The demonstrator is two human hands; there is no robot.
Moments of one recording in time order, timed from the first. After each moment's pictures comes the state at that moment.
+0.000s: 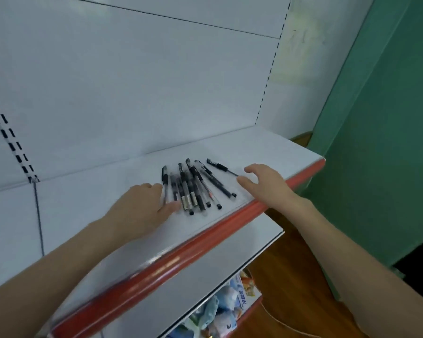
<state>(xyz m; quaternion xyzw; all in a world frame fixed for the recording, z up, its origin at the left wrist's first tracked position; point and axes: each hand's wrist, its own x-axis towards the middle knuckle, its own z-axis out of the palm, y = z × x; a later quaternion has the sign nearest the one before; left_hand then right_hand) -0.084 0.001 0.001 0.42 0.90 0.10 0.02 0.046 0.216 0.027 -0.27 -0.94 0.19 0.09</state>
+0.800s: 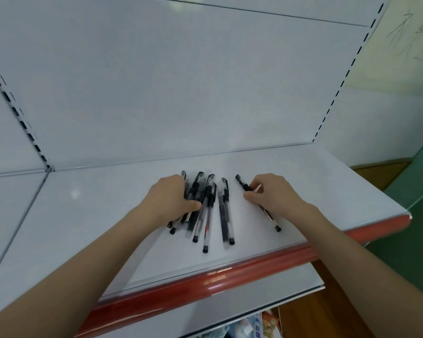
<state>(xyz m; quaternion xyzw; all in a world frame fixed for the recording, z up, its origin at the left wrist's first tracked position) -0.099 0.111 0.020 0.20 0.96 0.20 0.09 -0.047 0.314 0.015 -0.14 -0.96 0.23 0.01</state>
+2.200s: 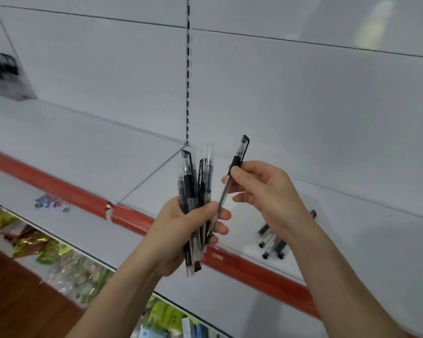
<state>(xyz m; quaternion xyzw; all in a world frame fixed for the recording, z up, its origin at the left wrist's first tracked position) 0.071 0.077 0.052 -0.07 0.60 0.79 -0.03 -0.017 0.202 0.071 0.21 -0.69 0.69 -0.11</state>
